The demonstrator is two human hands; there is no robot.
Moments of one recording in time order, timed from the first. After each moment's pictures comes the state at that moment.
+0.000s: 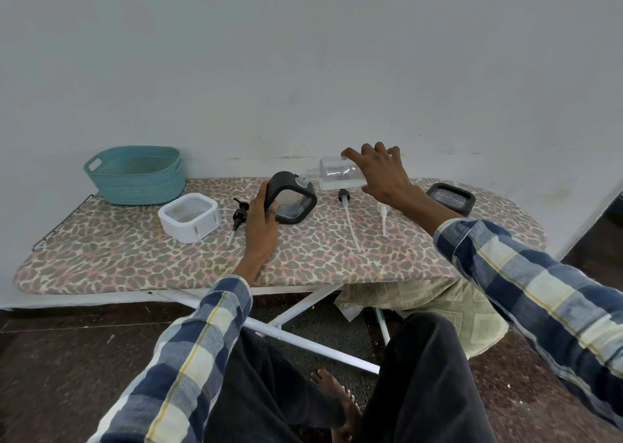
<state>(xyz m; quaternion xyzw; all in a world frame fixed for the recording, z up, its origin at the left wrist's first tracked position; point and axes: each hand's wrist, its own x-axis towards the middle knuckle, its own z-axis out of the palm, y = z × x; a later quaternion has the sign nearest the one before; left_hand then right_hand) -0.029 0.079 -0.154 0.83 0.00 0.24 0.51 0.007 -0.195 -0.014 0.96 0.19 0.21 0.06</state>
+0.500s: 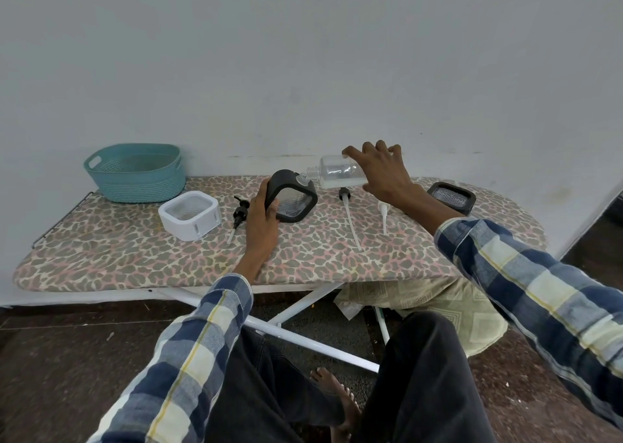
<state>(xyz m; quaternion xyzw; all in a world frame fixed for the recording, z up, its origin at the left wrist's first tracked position) -0.030 0.078 -0.152 0.83 0.01 0.24 0.51 0.007 -0.195 -0.015 0.96 0.19 0.22 0.06</state>
